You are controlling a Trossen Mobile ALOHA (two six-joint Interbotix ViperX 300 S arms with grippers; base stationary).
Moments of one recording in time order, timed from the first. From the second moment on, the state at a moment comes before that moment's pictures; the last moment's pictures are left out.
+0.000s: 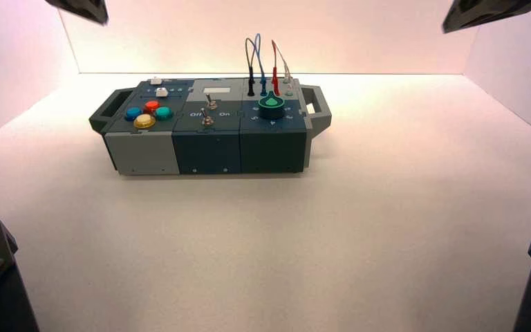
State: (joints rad) left arm -0.13 -0.38 0.84 -0.13 0.45 0.20; right arm 0.32 -0.81 1.06 0.06 0.58 0.02
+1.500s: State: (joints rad) left arm -0.19 0.30 0.32 -0.13 0.62 0.23; right arm 0.35 -0.87 1.05 0.06 0.59 0.02
